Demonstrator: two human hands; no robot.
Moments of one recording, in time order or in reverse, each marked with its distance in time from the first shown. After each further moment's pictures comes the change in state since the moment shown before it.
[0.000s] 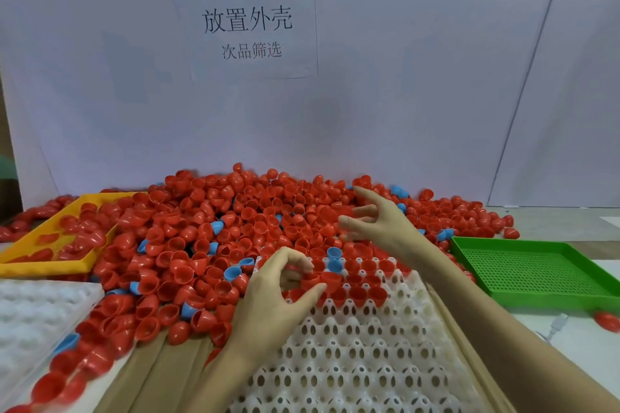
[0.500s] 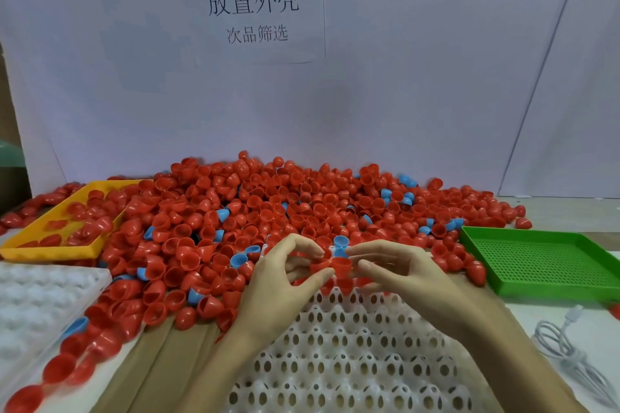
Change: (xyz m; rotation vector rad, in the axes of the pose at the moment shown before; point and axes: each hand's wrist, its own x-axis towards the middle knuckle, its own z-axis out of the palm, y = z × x) left_hand 0.005 0.004 0.000 -0.179 -0.051 -0.052; right_hand -0.088 0.018 0.013 0.245 -0.209 -0.022
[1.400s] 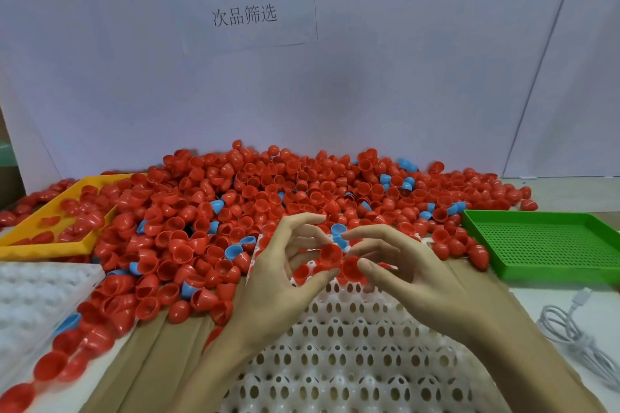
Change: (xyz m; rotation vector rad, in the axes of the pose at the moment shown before) left_hand -0.006 0.005 0.007 -0.091 -0.081 0.198; right_hand -0.016 0.000 0.007 -0.083 0.022 -0.213
